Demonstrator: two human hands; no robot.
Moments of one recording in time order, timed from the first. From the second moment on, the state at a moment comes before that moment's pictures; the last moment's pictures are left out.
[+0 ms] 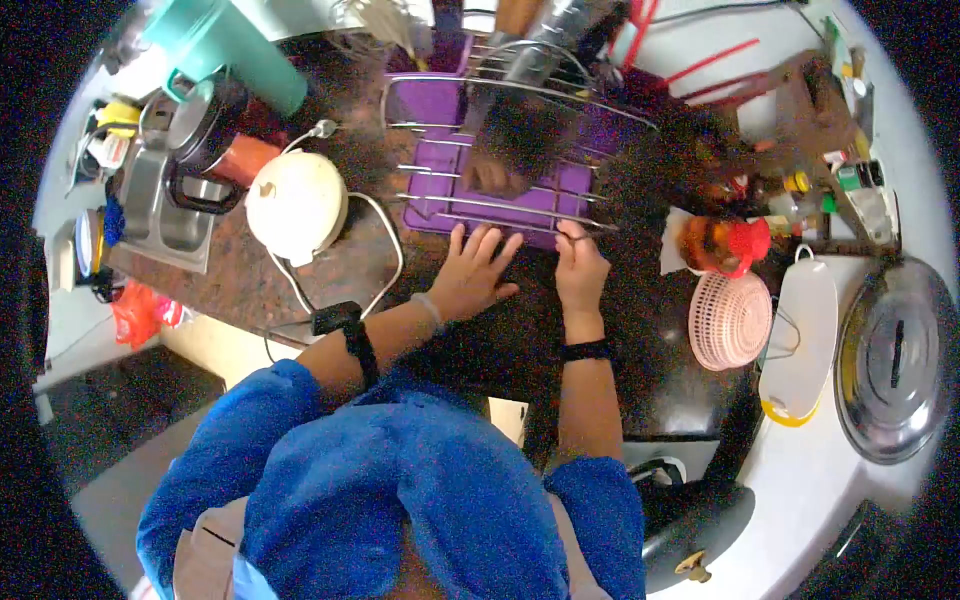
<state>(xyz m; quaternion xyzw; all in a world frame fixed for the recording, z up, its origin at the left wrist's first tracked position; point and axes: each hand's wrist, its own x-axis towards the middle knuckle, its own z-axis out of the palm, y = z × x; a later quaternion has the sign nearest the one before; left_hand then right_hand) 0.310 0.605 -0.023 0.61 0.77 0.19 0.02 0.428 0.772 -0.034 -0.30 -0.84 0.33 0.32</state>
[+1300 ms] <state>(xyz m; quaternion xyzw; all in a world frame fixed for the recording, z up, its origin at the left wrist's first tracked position) 0.308 0.575 -0.013 0.64 0.72 0.25 0.08 0.441 0.777 -0.039 -0.34 -0.80 0.38 0.30</state>
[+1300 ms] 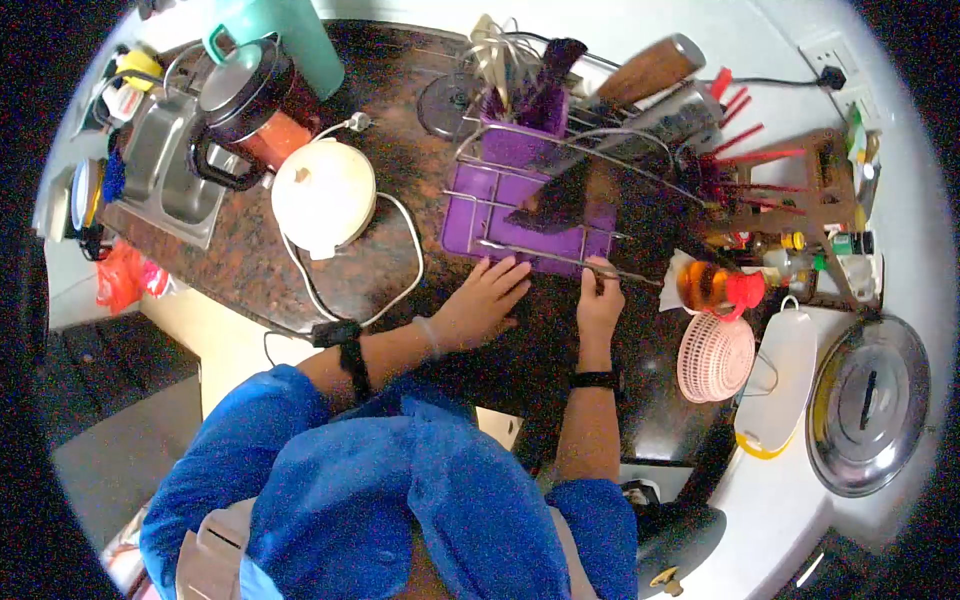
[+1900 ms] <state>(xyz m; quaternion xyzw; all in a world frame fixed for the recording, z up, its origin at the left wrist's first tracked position) 0.213 0.606 -0.010 0.06 0.62 0.65 0.44 0.425 0.768 -0.016 -0.39 -0.68 0.52 0.33</state>
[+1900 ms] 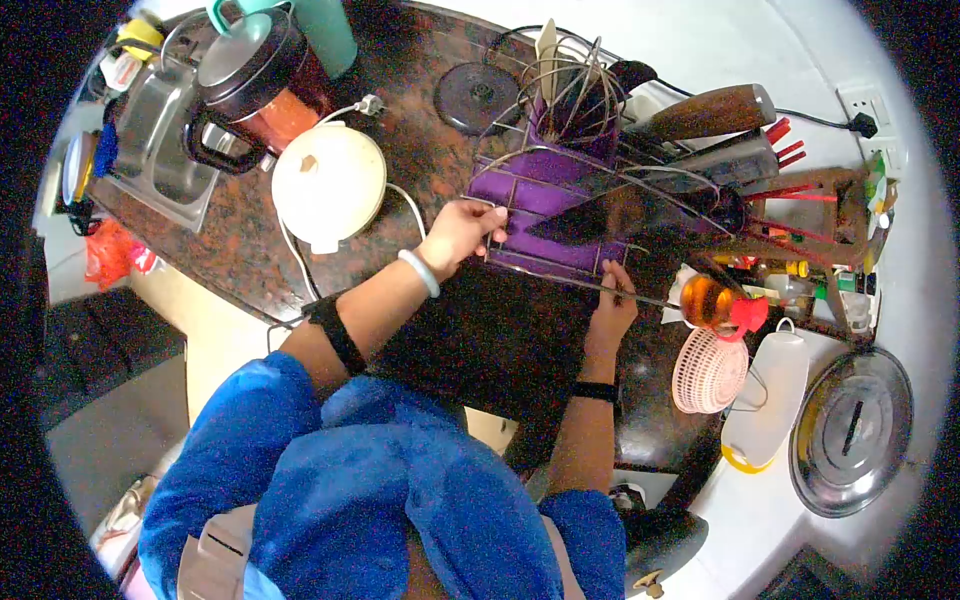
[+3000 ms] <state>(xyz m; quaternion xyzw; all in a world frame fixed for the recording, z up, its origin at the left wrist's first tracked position) 0.200 0.559 0.024 0.18 0.46 0.66 0.57 0.419 0.774 -0.024 -0.38 -0.64 0.57 0.35</state>
